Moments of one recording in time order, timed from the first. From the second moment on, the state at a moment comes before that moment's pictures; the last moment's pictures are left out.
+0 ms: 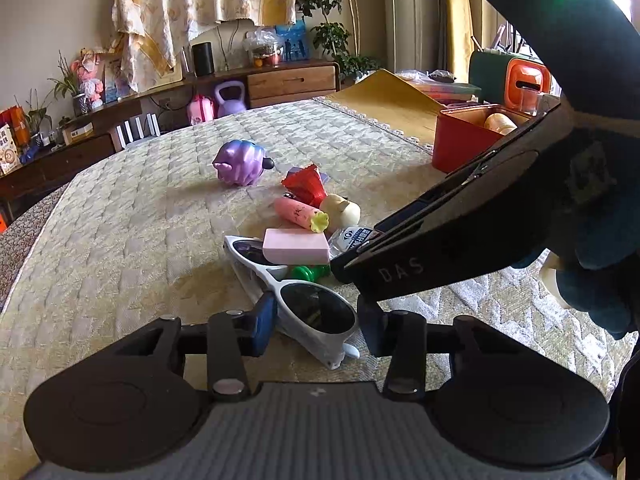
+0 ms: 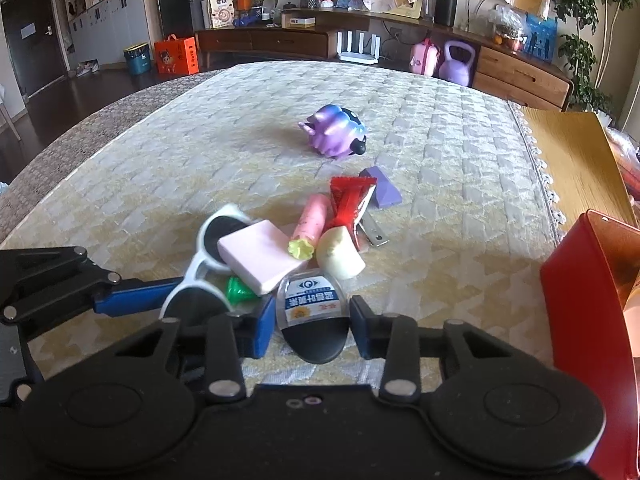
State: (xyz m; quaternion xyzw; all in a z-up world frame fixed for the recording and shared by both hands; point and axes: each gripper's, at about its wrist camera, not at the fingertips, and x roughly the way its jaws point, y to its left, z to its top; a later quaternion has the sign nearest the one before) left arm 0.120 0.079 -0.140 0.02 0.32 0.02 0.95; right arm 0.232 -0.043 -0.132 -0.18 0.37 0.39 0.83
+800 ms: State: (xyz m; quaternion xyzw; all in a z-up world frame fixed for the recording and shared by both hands) left arm 0.086 0.099 -0.118 -0.03 0.32 0.04 0.95; right arm 0.202 -0.125 -0.108 -0.11 0.37 0.36 0.85
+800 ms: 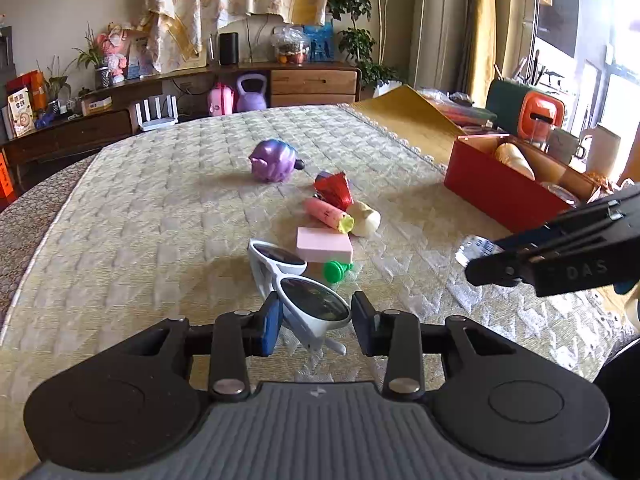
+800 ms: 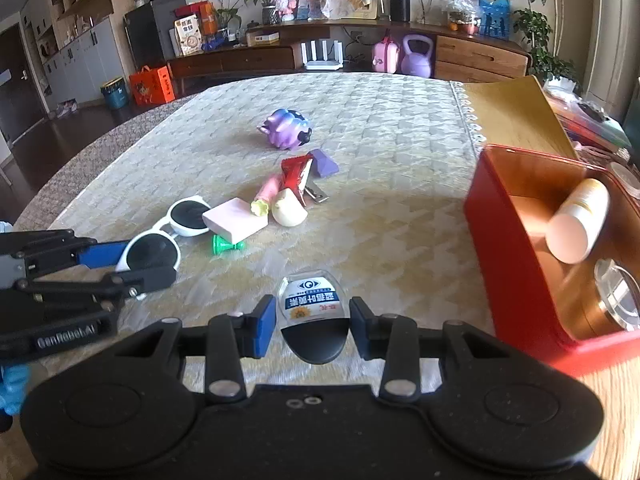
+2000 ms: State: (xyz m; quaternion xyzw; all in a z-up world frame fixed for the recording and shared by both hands) left arm 0.112 0.068 -0.025 -0.02 0.27 0.01 0.96; right arm 0.223 -0.253 -0.048 -0.05 0.31 0.27 0.91
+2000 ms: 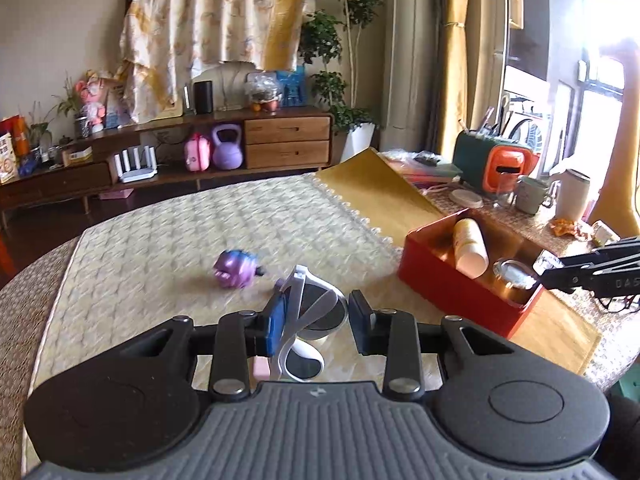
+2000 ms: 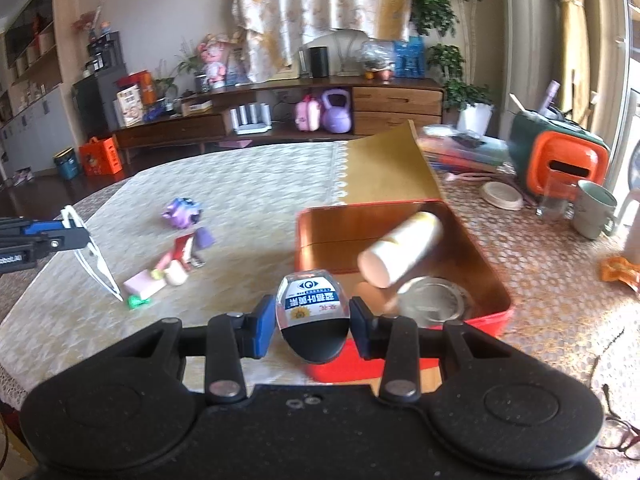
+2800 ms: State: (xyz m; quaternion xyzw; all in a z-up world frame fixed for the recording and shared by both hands) left arm 0.219 -0.046 0.017 -0.02 0.25 -0.12 0.96; right arm 0.280 -0.292 -0.058 -0.07 0.31 0.22 0.92
